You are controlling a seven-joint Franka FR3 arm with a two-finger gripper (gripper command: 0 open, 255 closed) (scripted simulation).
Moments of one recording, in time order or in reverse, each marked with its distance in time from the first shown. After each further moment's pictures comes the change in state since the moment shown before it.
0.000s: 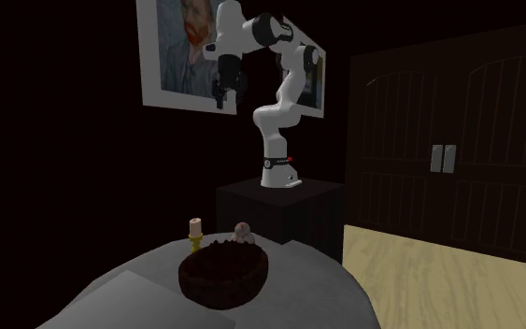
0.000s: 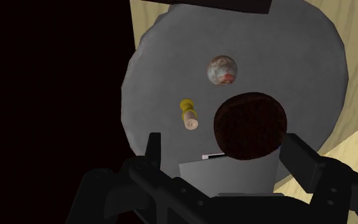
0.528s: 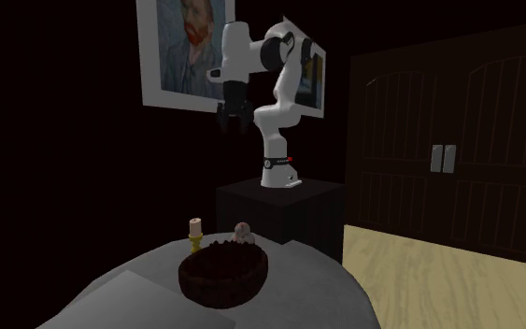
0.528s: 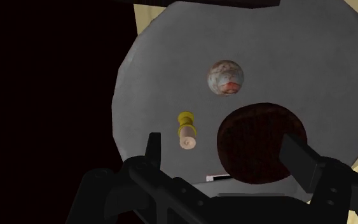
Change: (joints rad) arm 0.004 0.192 0.153 -0.077 -0.002 0.236 0.150
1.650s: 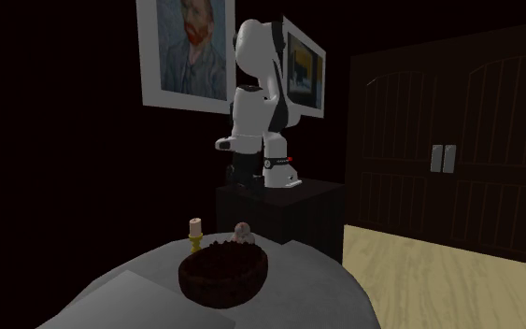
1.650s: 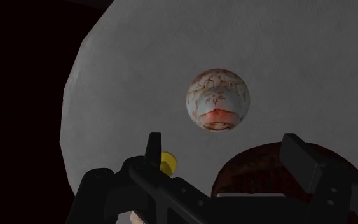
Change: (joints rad) arm -0.031 0.765 0.168 0.158 -0.576 0.384 0.684
